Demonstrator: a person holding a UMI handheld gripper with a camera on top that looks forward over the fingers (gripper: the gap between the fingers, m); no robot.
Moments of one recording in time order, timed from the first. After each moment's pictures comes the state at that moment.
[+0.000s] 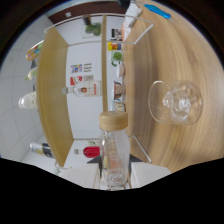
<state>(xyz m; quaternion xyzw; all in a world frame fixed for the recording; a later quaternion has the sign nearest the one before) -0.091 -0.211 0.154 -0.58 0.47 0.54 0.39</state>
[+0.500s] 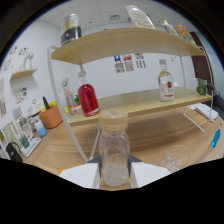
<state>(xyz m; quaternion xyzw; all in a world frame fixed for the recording) -0.107 -0.202 0.089 -0.83 0.04 0.09 0.56</state>
